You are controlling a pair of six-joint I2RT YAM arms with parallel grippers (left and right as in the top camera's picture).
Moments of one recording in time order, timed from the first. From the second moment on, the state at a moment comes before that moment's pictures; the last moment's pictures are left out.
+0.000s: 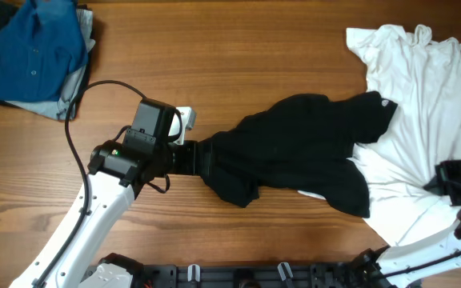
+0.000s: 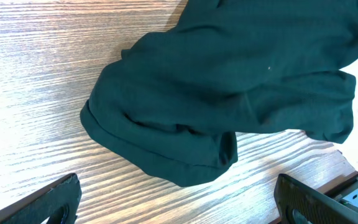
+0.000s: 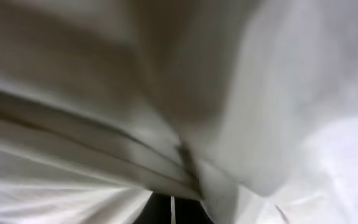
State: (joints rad) left arm -0.37 1.24 0.94 -0.80 0.31 -0.34; right arm -0.94 1.95 1.18 -0.99 -0.20 0.52
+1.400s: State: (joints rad) left arm -0.37 1.24 0.94 -0.75 0.31 -0.34; right arm -0.49 1.95 1.21 -0.99 -0.16 0.56
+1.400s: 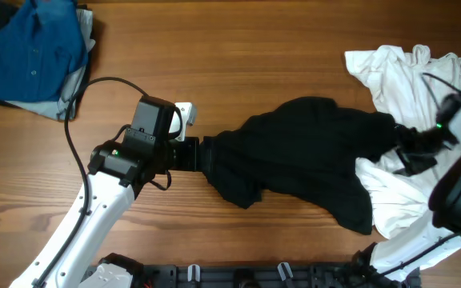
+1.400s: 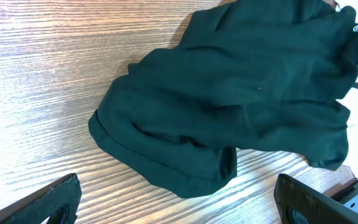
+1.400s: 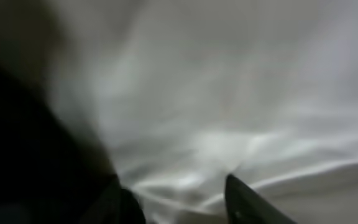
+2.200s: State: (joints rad) left arm -0.37 1.24 0.94 -0.78 0.31 -0.34; right arm -0.39 1.89 1.29 -0.92 -0.31 0.29
